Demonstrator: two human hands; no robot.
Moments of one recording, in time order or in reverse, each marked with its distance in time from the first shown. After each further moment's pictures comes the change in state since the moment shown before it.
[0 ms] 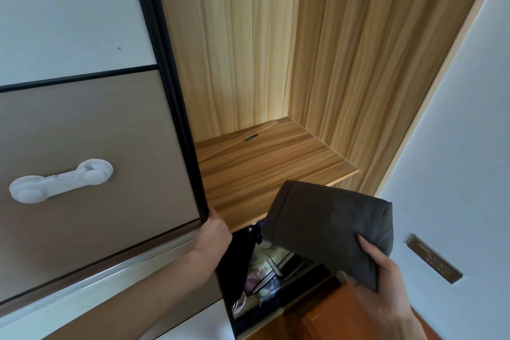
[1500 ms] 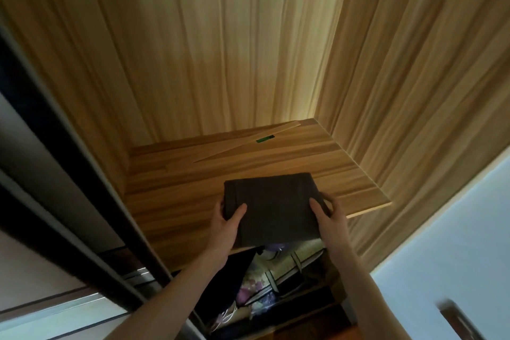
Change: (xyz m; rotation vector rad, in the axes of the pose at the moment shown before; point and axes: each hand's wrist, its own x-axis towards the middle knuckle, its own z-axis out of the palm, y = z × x) left_hand 0.141 0.023 -0.014 -2.613 0.306 -0.823; right_hand 0.273 0.005 0.073 -0.877 -0.088 -0.331
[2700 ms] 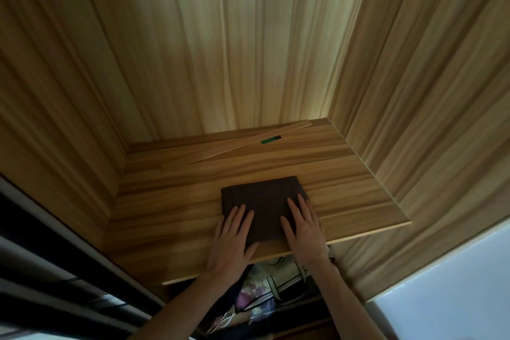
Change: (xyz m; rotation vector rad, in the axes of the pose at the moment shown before) left_hand 0.070 -0.082 0.010 1.503 -0.079 0.591; right_hand 0.079 0.082 0.044 -0.960 -0.267 -0.447
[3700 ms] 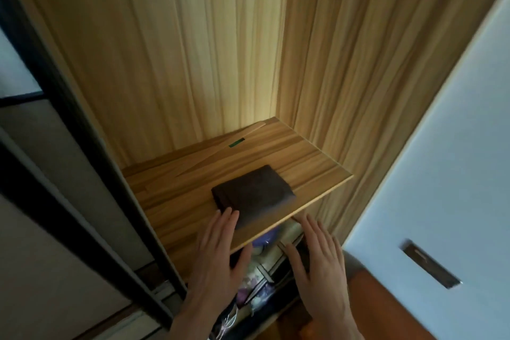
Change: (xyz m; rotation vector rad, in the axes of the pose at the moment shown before) left_hand -0.131 -0.034 -0.141 -0.444 0.136 0.262; right_hand -0.225 -0.153 -0.073 -0.031 0.420 0.215
